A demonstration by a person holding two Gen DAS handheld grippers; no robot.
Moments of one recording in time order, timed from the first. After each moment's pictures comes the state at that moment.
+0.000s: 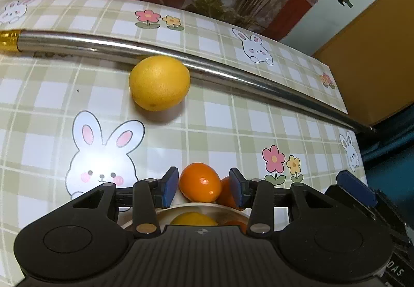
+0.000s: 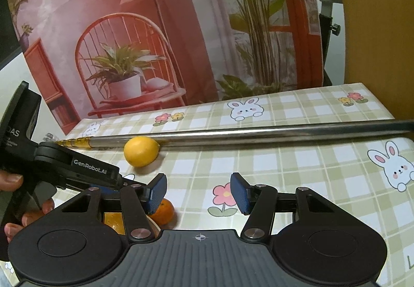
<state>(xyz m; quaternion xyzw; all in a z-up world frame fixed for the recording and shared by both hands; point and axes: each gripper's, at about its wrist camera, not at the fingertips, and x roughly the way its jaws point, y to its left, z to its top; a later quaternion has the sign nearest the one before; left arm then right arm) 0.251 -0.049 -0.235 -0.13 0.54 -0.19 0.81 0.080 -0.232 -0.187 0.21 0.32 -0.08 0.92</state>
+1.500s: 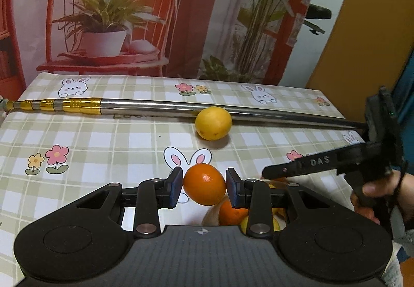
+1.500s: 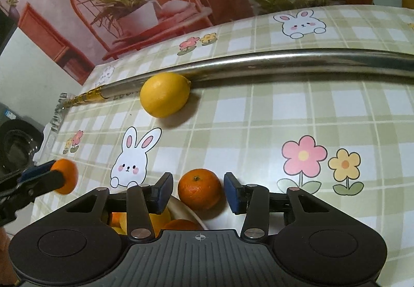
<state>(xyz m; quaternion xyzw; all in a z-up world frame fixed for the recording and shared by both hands) 0.151 0.033 -0.182 -0.03 0.37 -0.18 0.91 0.174 -0.211 -0.243 0.30 0.47 0.02 0.83</state>
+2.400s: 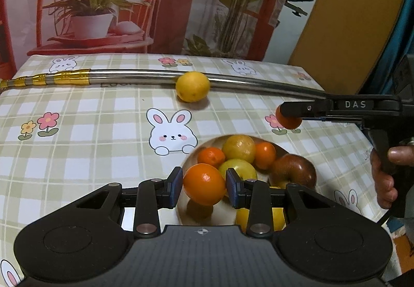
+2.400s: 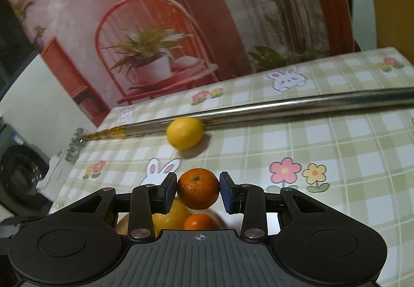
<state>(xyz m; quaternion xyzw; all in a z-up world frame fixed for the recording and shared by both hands) 0.108 0.032 -0.199 -0.02 0.39 -0.21 0.89 0.105 -0.202 -0.185 0.27 0.35 -0.01 0.90</state>
